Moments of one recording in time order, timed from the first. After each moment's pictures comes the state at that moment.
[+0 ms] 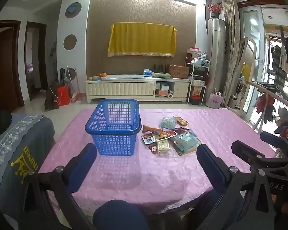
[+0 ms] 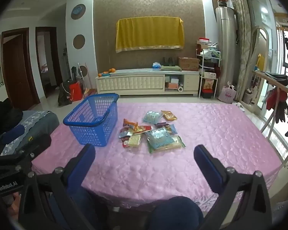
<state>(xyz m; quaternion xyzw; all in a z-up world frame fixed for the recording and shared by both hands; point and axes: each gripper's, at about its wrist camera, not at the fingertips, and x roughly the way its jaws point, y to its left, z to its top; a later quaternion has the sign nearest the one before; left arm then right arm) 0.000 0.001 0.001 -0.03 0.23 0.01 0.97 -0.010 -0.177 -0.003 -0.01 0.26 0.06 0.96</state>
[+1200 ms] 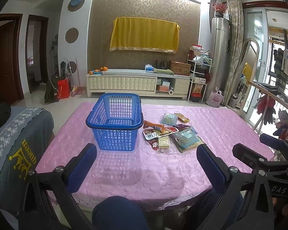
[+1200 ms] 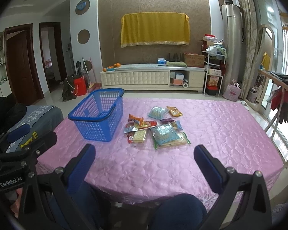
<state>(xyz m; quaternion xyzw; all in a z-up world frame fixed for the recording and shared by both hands) 0.003 0.006 -0.003 -0.04 0.24 0.01 0.97 -0.007 -0.172 -0.005 -0.02 0.28 0.08 0.96</state>
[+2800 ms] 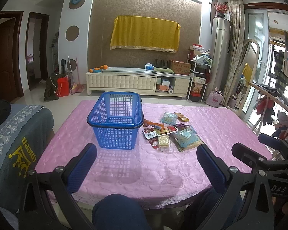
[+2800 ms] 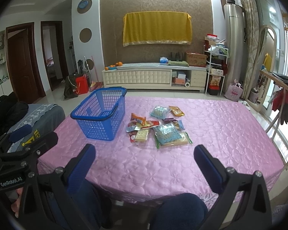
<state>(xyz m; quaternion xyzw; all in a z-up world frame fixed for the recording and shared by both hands) 0.002 0.006 0.000 -0.05 0.25 0.01 0.97 -0.007 -0.168 -0.001 -0.02 0.28 0.09 0.96</state>
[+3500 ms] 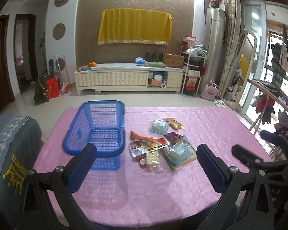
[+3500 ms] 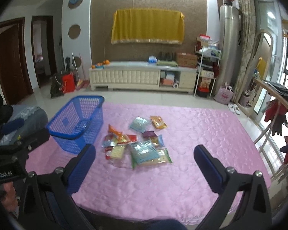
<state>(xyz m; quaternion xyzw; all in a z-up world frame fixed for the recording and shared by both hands) 0.118 -0.026 0.016 -0.03 0.29 -0.03 0.96 0.093 -0.205 0.018 -0.05 0.32 0.05 0.95</state>
